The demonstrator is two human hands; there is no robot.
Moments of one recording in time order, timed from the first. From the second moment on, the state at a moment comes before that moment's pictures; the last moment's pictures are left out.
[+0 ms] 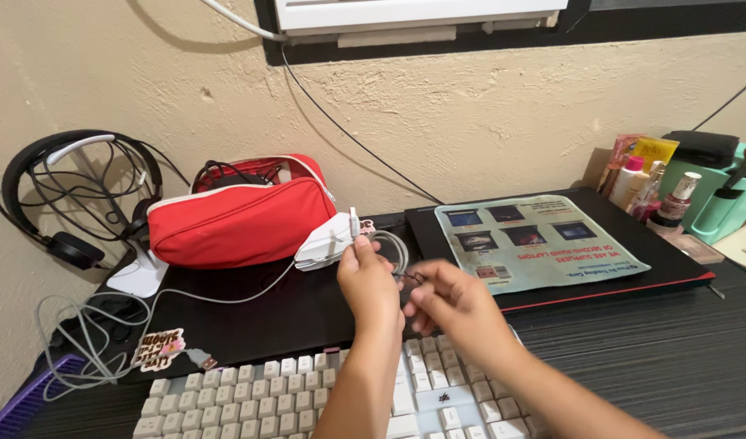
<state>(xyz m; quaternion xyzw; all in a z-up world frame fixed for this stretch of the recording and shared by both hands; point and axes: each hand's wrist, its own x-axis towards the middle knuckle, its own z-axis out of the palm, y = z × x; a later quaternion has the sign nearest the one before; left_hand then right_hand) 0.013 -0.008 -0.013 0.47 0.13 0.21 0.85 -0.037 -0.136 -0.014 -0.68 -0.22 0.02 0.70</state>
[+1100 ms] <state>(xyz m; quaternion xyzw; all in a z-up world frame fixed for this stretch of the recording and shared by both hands) -0.012 -0.026 -0.003 0.63 0.06 0.34 0.70 -0.017 -0.162 -0.008 -0.46 -0.09 0.30 0.83</state>
